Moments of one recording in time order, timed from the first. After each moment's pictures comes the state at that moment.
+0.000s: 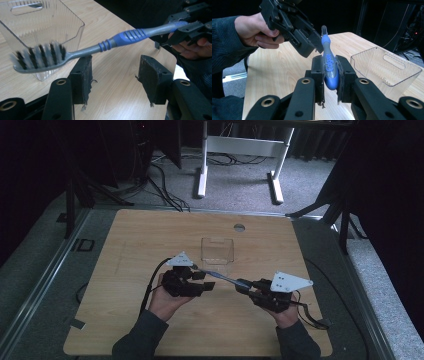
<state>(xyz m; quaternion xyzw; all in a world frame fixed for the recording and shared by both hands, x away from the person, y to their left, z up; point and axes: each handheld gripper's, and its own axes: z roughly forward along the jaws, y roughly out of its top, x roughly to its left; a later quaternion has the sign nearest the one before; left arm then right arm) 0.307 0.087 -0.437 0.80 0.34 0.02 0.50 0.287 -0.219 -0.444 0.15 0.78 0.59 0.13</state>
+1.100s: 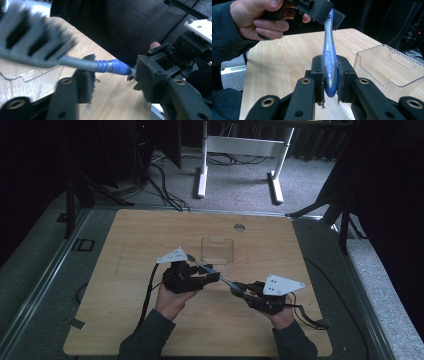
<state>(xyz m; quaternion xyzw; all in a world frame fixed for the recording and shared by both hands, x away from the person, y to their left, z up) 0.306 0.085 -0.428 0.72 0.33 -0.01 0.61 0.285 -0.207 -0.452 0.14 0.80 0.57 0.13</state>
